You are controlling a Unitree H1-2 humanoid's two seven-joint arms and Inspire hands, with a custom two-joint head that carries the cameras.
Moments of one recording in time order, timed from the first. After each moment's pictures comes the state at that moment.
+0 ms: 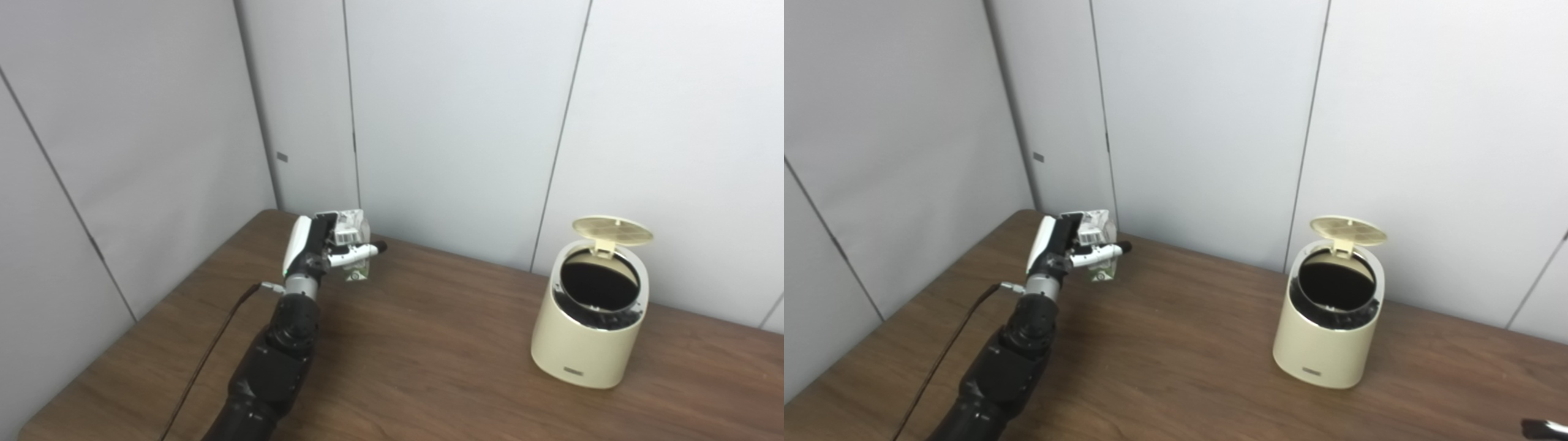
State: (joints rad) left arm -0.48 0.37 0.13 0.38 0.20 0.00 0.26; right arm -0.06 -0.21 -0.15 0.04 -0.13 -0.32 -0.06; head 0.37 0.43
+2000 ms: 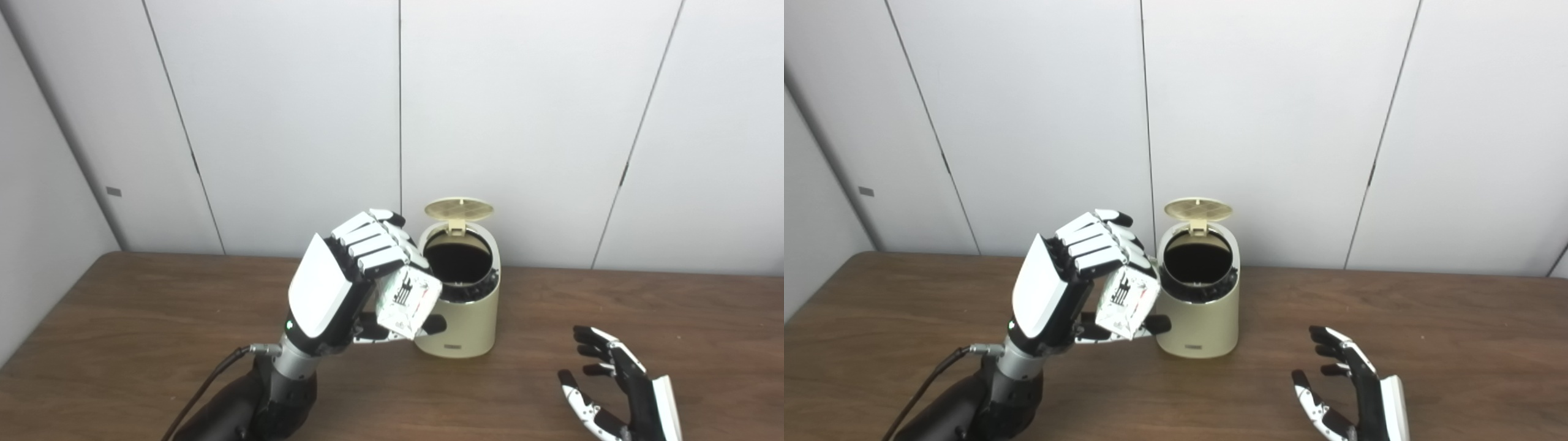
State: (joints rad) left arm -0.57 0.42 -0.57 0.13 0.84 -0.46 0.87; right arm 0.00 -0.02 -0.01 -0.10 -0.46 -0.14 -0.23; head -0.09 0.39
